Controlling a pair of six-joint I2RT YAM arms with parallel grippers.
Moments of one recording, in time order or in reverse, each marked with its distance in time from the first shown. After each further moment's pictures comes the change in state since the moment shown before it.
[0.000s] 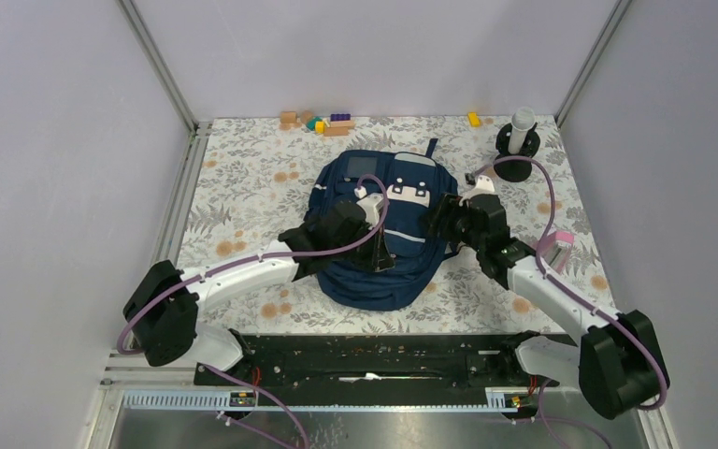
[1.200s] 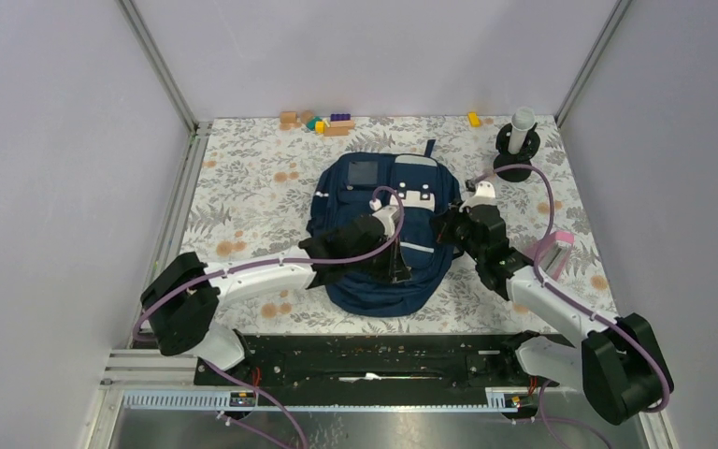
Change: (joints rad) left arm -0.092 0.080 -0.007 0.097 -0.026 -0.127; right arm 0.020 0.011 -0.065 0.155 0.045 -0.054
